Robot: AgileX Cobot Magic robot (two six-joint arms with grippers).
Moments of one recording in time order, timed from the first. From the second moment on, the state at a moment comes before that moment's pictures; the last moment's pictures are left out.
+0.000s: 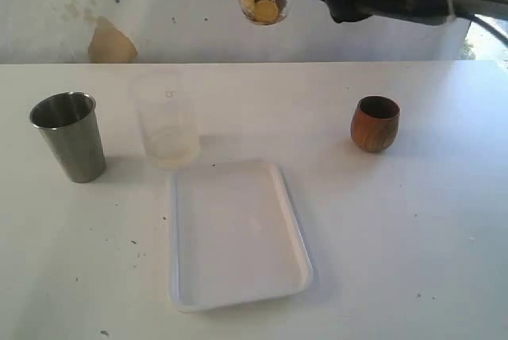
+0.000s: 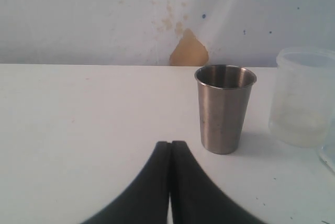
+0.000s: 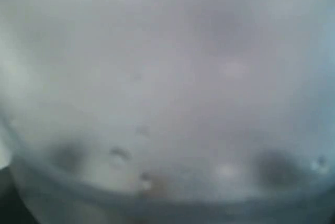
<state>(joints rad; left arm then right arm) 0.02 0.01 0.00 0.04 0.22 -0.05 0.40 1.92 -1.62 1.06 -0.17 -1.19</state>
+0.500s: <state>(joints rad) 0.02 0.01 0.00 0.04 0.22 -0.05 0.40 1.66 -1.23 0.95 -0.10 -0.99</state>
